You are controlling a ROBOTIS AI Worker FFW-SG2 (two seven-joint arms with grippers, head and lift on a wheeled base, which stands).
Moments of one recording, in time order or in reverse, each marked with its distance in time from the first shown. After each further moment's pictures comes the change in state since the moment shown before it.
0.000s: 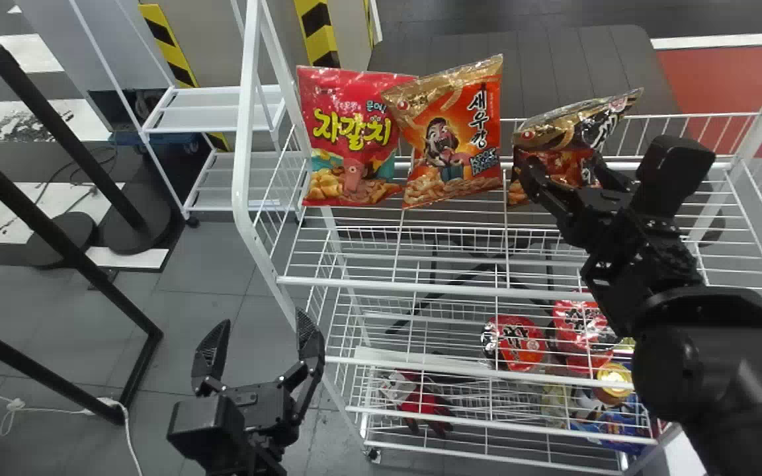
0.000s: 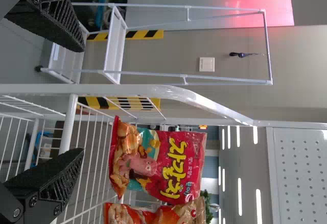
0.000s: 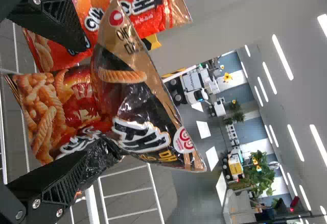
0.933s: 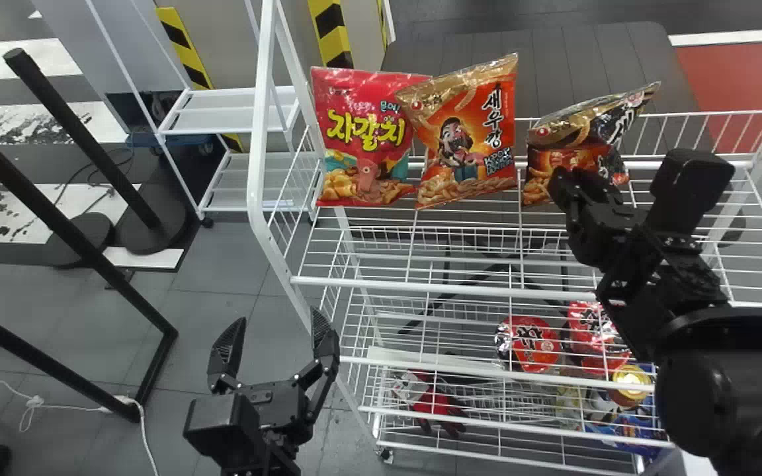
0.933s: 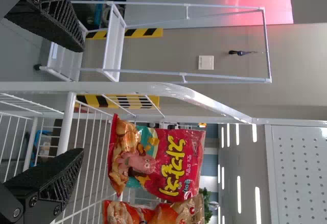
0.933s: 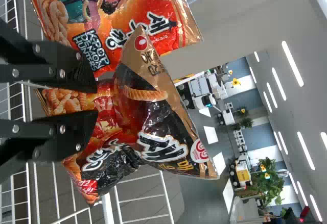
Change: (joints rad) left arm 0.000 0.007 -0.005 -0.008 0.000 0.002 0.001; right arm 0.067 0.000 0.003 -0.117 0.025 0.068 0.000
